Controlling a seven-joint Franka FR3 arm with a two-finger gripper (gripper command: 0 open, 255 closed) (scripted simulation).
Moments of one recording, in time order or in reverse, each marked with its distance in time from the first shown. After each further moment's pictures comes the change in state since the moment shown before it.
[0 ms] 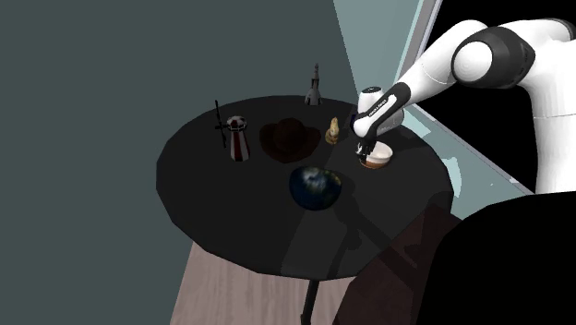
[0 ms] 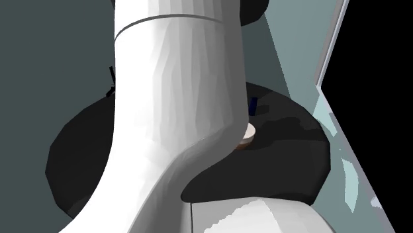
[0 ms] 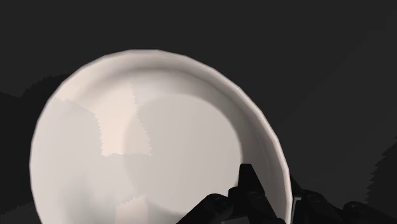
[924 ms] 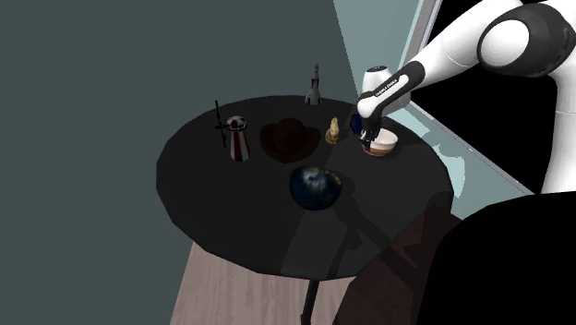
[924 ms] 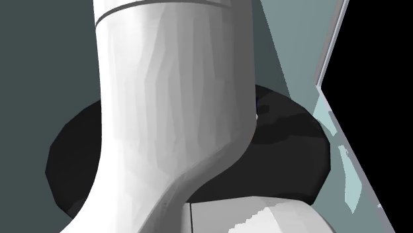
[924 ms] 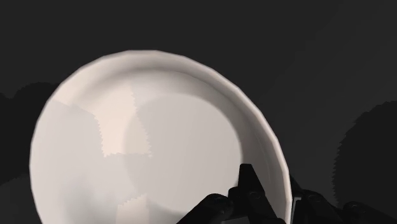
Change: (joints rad) arm 0.013 -0.144 -0.011 -0.010 -0.010 -0.132 -0.016
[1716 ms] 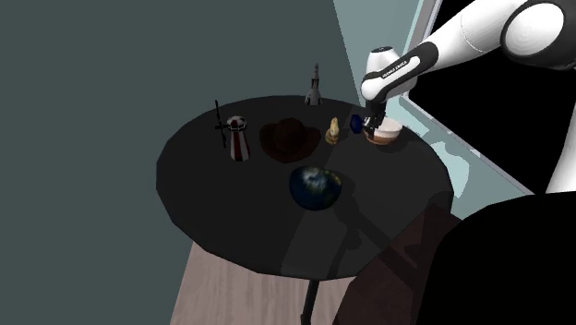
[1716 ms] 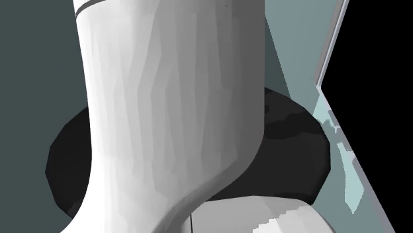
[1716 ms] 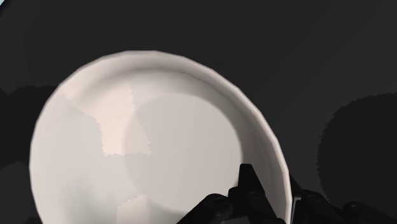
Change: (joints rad) arm 0.009 -0.104 -0.006 0.021 -0.008 -0.123 -0.015
